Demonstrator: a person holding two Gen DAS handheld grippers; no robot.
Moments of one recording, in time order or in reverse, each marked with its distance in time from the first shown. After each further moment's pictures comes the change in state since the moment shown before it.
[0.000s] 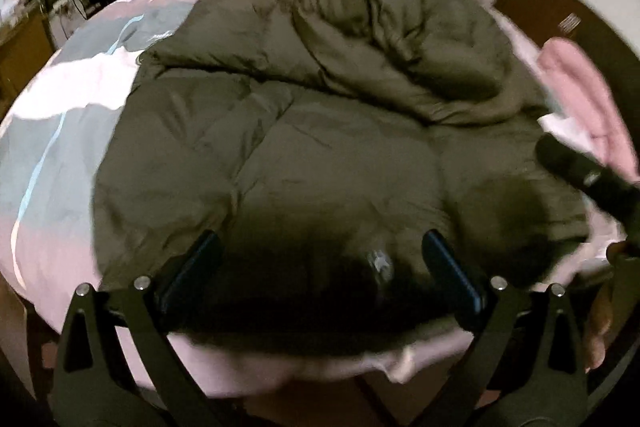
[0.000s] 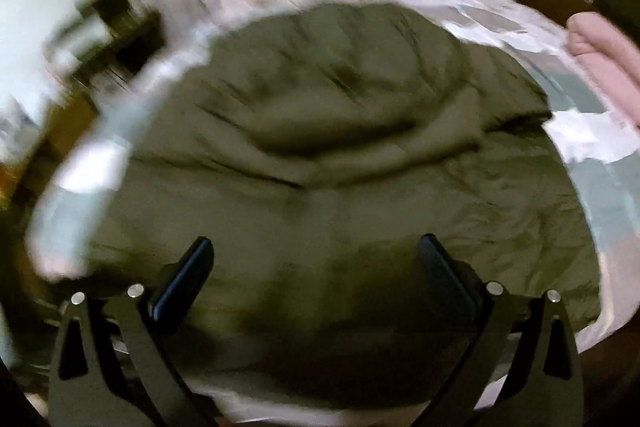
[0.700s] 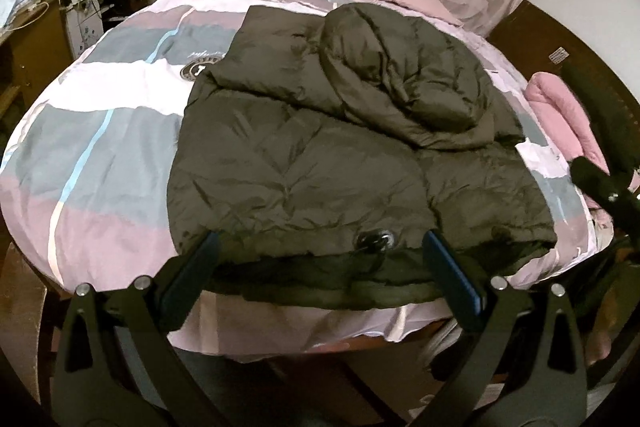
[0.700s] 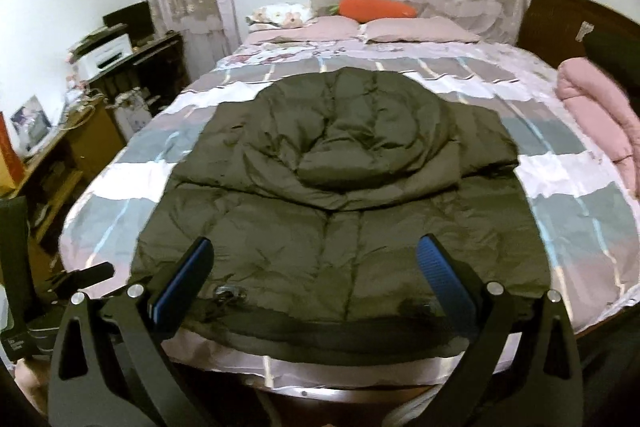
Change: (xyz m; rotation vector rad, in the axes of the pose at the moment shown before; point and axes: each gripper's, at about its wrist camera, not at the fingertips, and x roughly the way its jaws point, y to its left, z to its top) left arm -0.058 0.041 0.008 -0.050 -0.068 -0.019; right arm -0.072 0.030 0.001 -0.107 -0.075 -0.132
